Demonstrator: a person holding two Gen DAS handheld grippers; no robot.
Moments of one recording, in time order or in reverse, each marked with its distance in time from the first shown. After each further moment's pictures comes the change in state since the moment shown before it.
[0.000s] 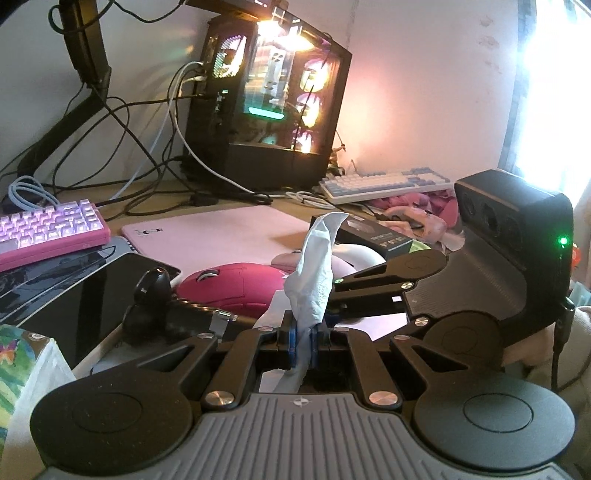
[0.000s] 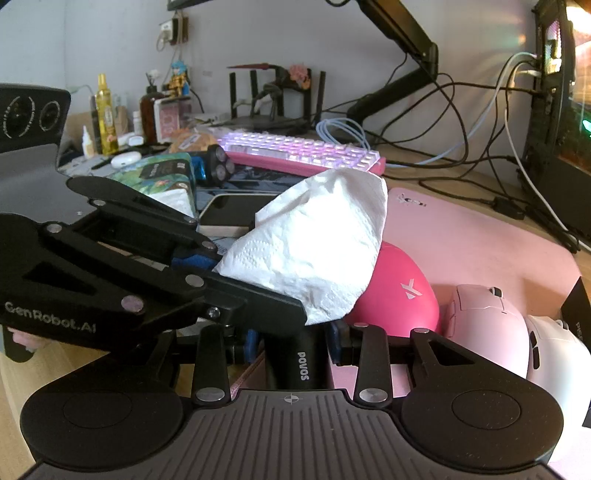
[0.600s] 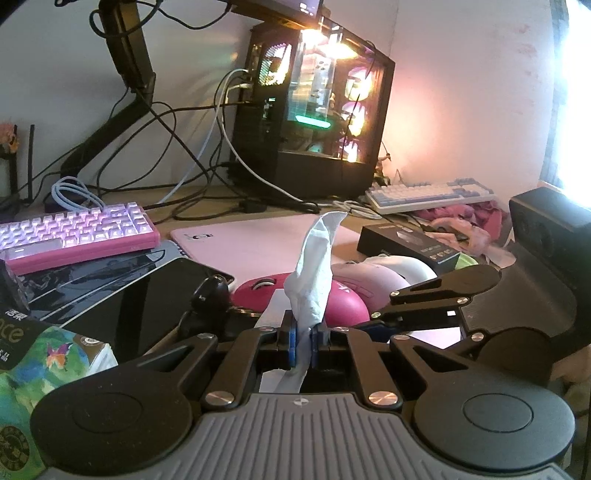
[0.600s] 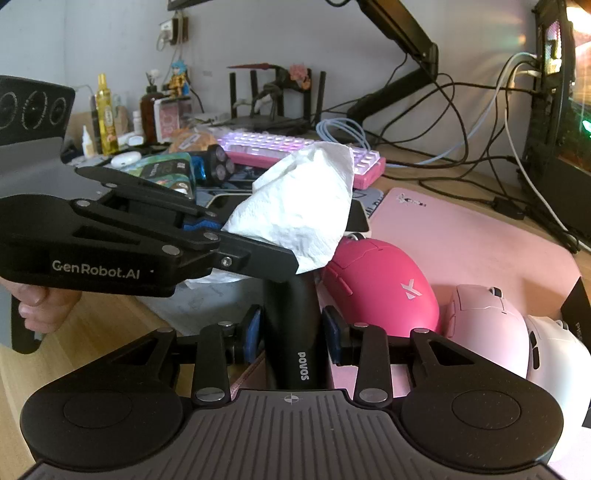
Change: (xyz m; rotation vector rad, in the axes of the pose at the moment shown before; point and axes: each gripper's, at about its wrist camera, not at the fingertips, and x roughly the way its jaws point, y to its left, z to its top) left arm -0.004 0.010 0.005 -0.029 -0.020 0.133; right arm 0.000 0.000 0.000 0.000 0.000 0.000
